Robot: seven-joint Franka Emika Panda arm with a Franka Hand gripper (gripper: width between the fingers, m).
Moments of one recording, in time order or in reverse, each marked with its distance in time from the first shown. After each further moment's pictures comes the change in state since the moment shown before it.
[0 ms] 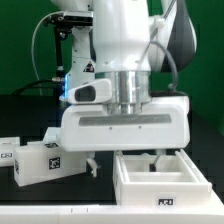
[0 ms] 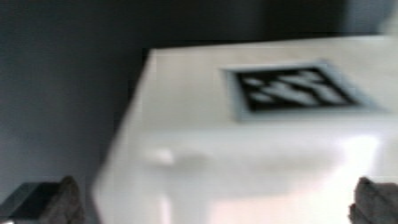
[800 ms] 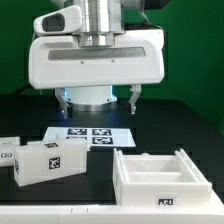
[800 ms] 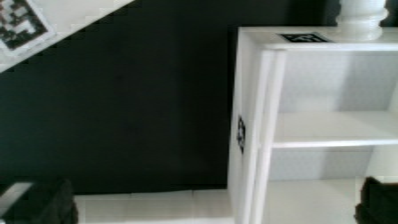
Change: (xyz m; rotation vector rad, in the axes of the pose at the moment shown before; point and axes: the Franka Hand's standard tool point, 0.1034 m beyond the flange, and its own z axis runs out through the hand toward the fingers) arm 0.003 0.041 -0.087 0.009 -0.039 -0.046
